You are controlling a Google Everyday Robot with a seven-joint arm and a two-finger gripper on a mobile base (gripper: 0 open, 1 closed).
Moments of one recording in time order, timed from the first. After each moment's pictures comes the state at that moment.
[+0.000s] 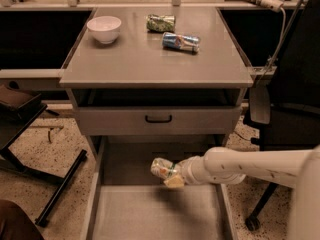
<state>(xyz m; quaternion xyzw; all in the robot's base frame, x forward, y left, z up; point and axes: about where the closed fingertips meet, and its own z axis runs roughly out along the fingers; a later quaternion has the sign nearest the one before) 0.554 -0.065 0.453 -0.43 0.84 0.16 0.29</state>
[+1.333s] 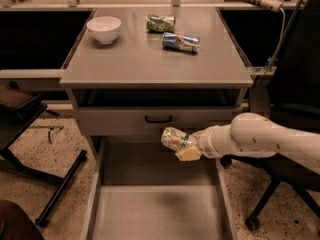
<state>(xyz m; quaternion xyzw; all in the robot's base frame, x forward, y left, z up) 0.576 -0.109 0.614 -0.42 0.83 0.16 0.34</state>
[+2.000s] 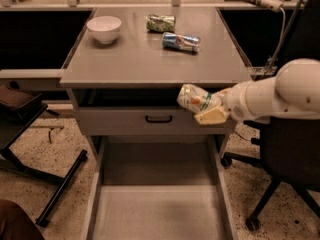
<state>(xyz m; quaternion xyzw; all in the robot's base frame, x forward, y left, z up) 0.584 -0.150 0.789 -0.42 0.81 0.12 0.39</state>
